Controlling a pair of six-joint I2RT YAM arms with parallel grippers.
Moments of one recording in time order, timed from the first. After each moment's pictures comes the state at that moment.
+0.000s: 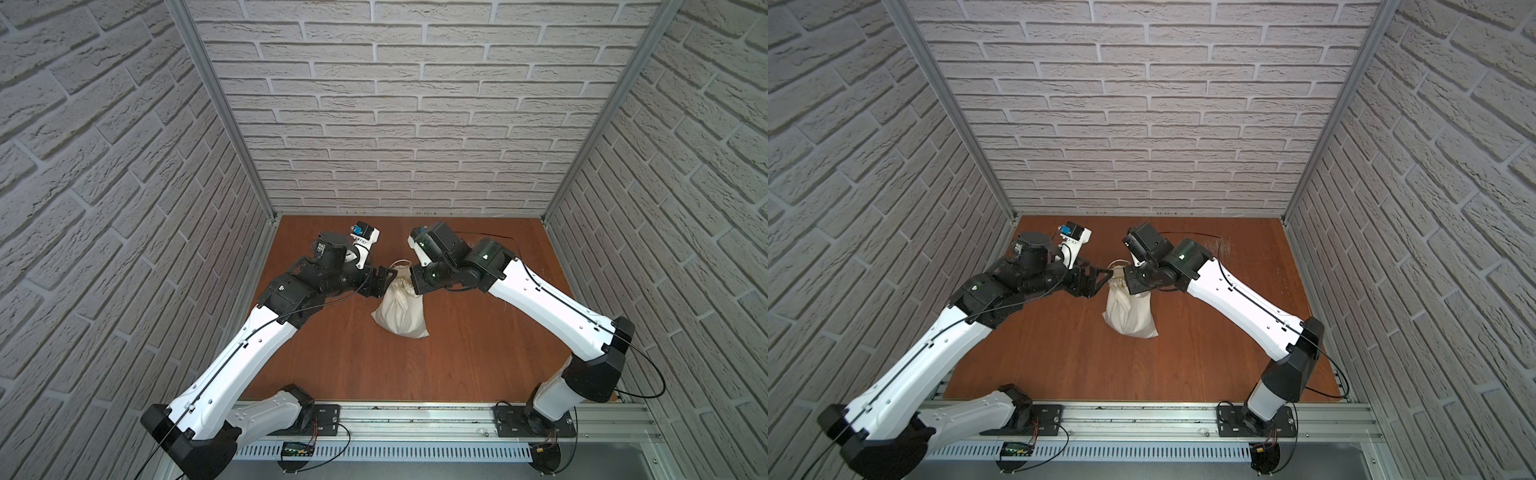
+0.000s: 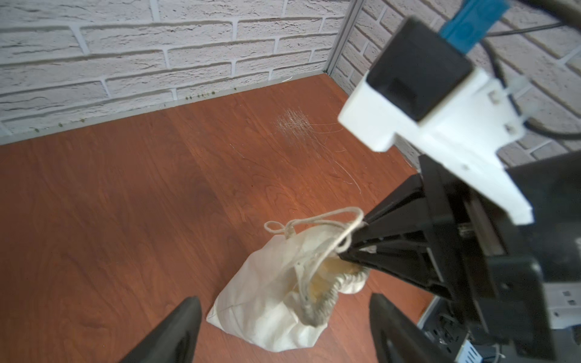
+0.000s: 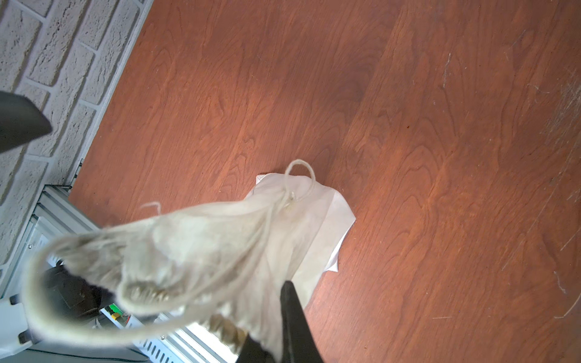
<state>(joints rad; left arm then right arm) -0.54 1.09 1.29 -0.74 0.21 -0.14 0.90 1.63 1.79 -1.08 0.05 0.46</state>
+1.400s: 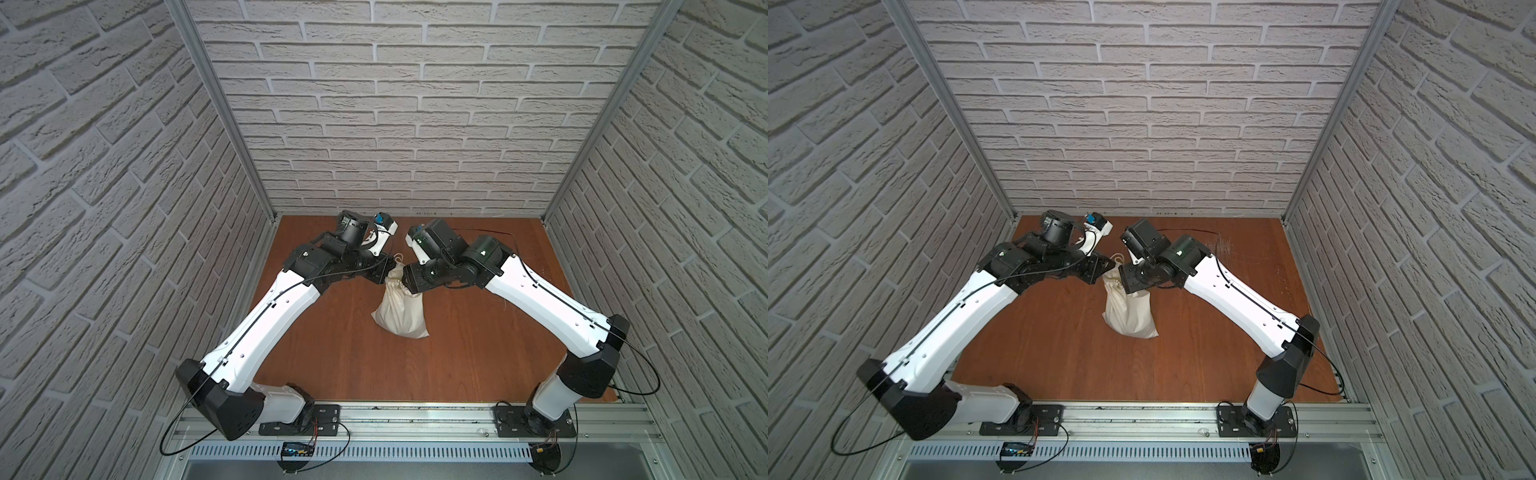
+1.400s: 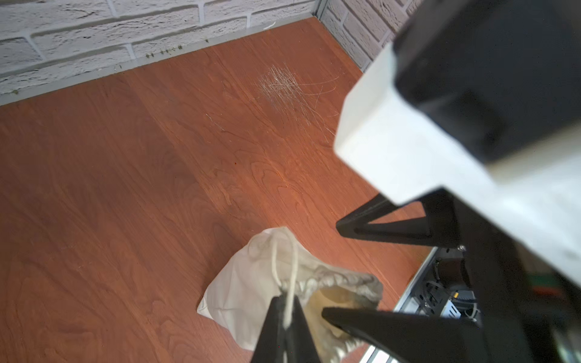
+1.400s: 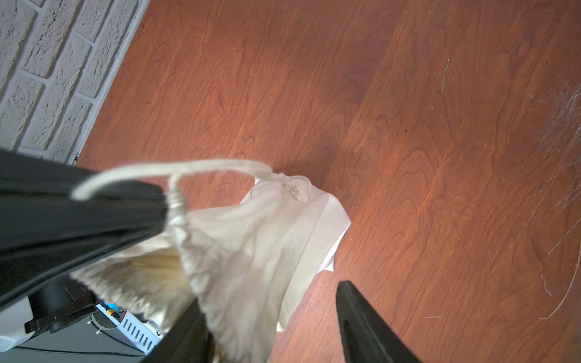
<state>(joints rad) -0.53 1.31 1.49 -0.91 0.28 -0.13 0.89 1.67 1.84 -1.13 0.04 0.47</state>
